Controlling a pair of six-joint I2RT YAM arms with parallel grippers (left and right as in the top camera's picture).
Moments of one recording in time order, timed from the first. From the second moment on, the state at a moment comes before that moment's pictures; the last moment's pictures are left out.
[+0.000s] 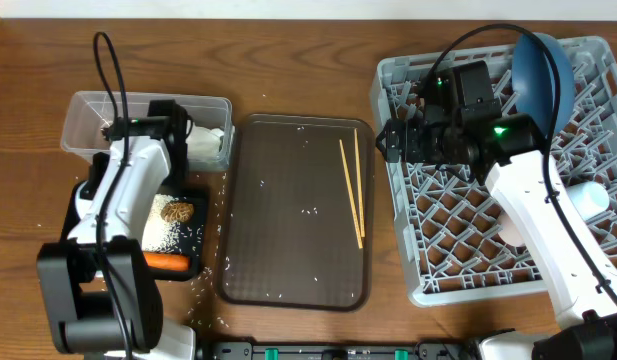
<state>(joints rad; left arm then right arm) 0.02 1.68 1.19 -1.19 -1.06 -0.15 0.28 1.53 1.35 -0.88 -0.21 0.30</state>
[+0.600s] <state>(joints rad) -0.27 1.20 1.31 -1.05 -0.14 -0.19 0.38 1.53 1.35 -0.64 -0.63 0.27</state>
